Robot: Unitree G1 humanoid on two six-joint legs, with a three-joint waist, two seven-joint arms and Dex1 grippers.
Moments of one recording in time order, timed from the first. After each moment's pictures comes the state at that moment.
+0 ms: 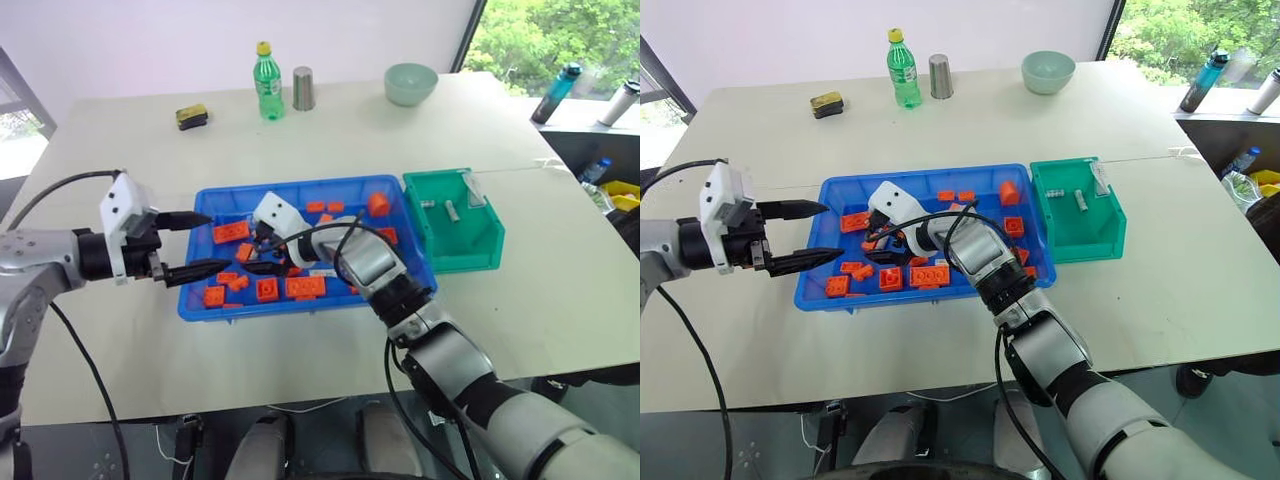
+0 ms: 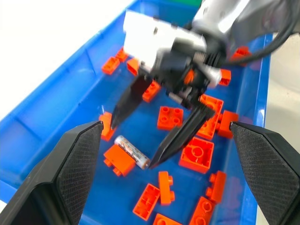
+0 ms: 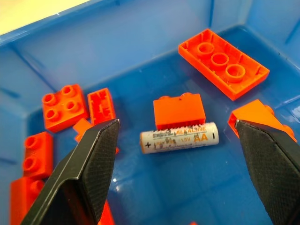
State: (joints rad) left arm -0.28 0.97 0.24 -0.25 -0.63 0.60 -1.09; right arm -0.95 0.04 0.36 0.54 -0.02 0.61 0.76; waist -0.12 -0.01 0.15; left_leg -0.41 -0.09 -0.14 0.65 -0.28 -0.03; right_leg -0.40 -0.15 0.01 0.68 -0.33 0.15
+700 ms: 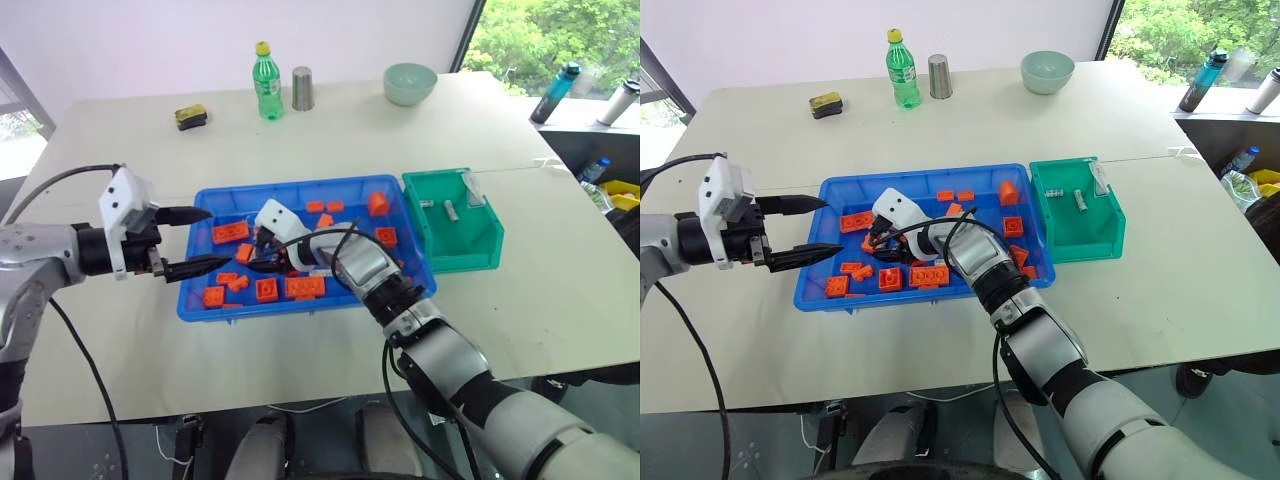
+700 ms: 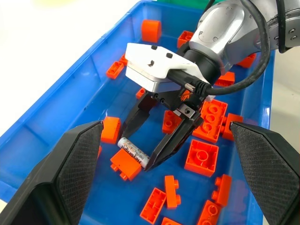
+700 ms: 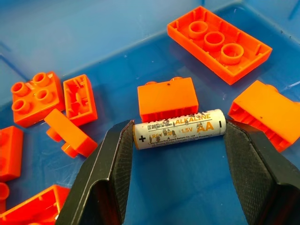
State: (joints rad) left arm -0.31 0.97 0.23 -0.24 -0.62 0.60 -1.09; right arm -0.96 0.05 0.35 0.64 -0.03 0.52 0.75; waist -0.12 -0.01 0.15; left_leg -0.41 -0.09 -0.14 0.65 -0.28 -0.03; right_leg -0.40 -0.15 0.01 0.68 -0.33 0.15
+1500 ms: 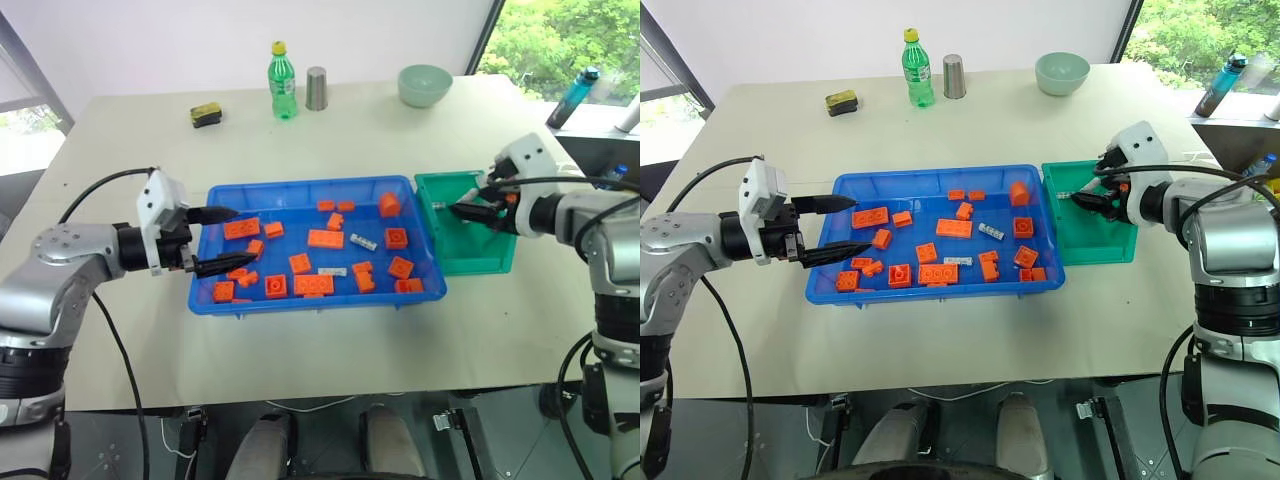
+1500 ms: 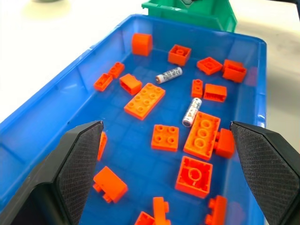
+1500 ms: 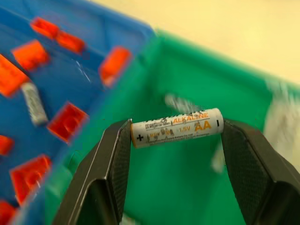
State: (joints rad) left arm -0.40 0.85 0.12 -0.17 -0.58 0.55 -1.09; right arm -0.66 -0.79 -0.12 -0.07 0.18 1.08 0.78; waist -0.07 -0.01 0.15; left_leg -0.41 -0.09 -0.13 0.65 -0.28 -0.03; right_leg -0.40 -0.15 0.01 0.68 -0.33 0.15
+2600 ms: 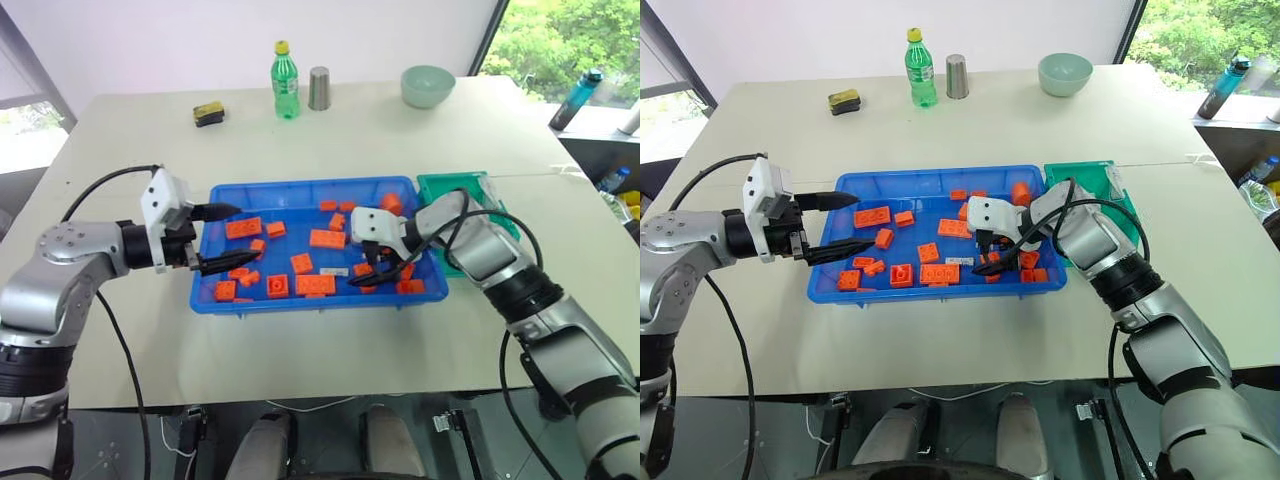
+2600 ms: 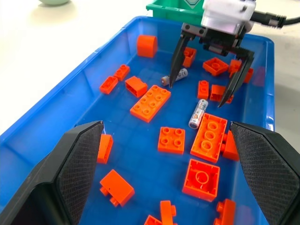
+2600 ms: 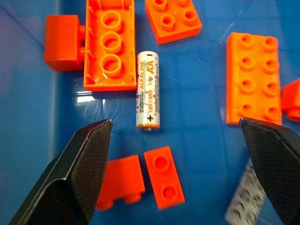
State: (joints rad) left arm -0.39 0.84 0.12 -0.20 -0.57 0.54 -1.06; right arm -0.86 -0.59 0.52 0.22 -0.03 0.41 1.22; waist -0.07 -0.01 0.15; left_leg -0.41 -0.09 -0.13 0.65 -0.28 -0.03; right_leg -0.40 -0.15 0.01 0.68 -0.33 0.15
